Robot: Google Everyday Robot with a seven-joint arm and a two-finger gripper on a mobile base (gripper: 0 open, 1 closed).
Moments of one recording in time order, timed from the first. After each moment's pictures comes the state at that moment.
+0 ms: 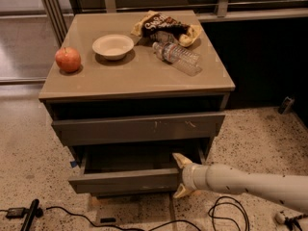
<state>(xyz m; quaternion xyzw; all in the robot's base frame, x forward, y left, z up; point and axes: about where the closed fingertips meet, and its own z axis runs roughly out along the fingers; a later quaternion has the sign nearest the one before) 0.531 -0.094 0.425 -0.70 0.62 0.01 0.37</state>
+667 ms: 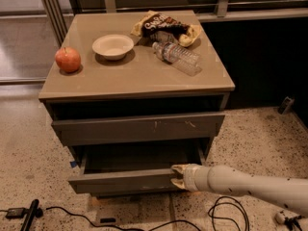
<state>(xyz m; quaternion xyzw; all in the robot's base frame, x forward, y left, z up) 0.524 -0.093 0.431 -0.70 0.61 0.02 0.37</state>
